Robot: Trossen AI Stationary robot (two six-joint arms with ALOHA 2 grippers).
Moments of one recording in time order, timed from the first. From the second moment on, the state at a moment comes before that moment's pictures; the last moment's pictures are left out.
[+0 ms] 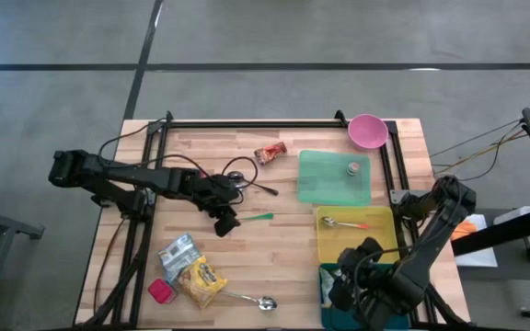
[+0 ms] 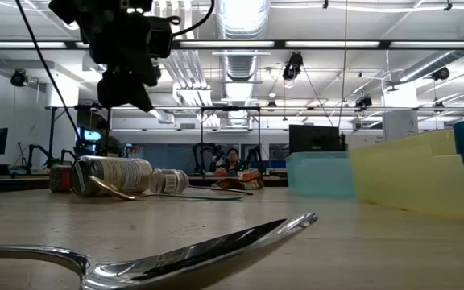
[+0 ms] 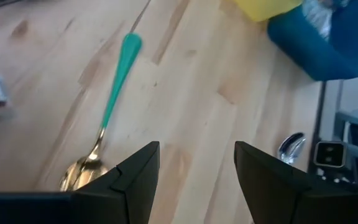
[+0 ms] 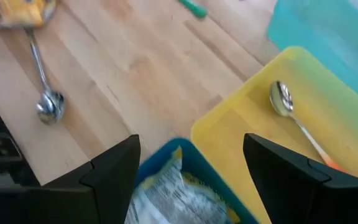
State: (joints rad) left arm -0.05 1.33 0.87 -0.46 0.19 -0.63; right arm 0.90 1.77 1.59 -1.36 0.65 1.64
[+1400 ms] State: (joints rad) left arm -0.05 1.61 1.11 -0.67 0.00 -0.14; right arm 0.48 1.06 0.84 -0.24 0.56 0.88
